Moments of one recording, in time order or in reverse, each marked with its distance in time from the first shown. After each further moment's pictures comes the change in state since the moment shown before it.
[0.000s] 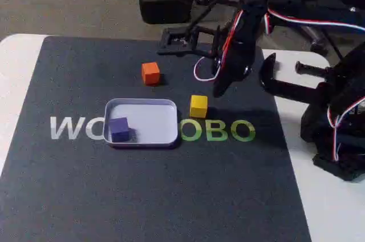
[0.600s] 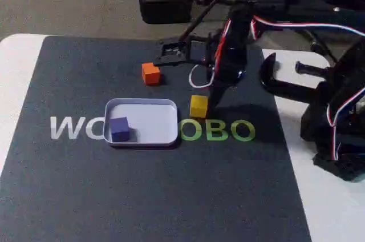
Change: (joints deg) arm 1.1 -7.7 0.0 -6.4 -5.1
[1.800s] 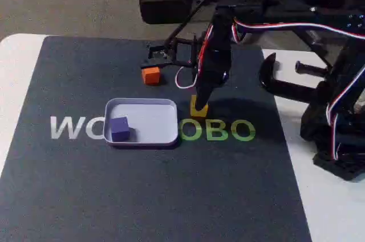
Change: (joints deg) arm 0.9 -8.6 -6.5 -2.6 -1.9
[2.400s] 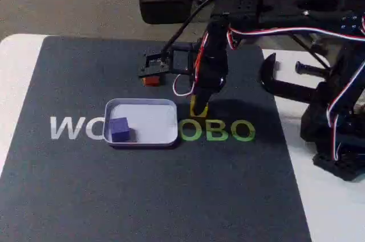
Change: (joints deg) arm -1.2 -3.0 -0.2 -2.3 -1.3
